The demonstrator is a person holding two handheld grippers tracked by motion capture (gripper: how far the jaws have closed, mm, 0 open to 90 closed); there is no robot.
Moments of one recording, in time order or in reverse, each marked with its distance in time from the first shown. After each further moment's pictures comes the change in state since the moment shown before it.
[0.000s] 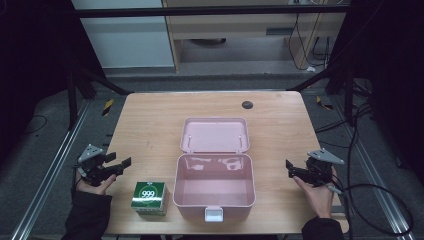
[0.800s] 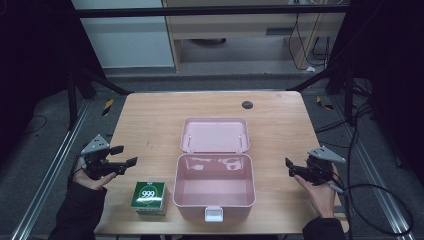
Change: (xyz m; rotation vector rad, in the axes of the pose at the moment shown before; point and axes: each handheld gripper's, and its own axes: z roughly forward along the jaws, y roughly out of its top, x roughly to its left) left arm -0.019 0.040 -0.011 0.071 -0.166 0.241; right arm 0.003 0.010 -0.005 -0.024 0.029 -0.048
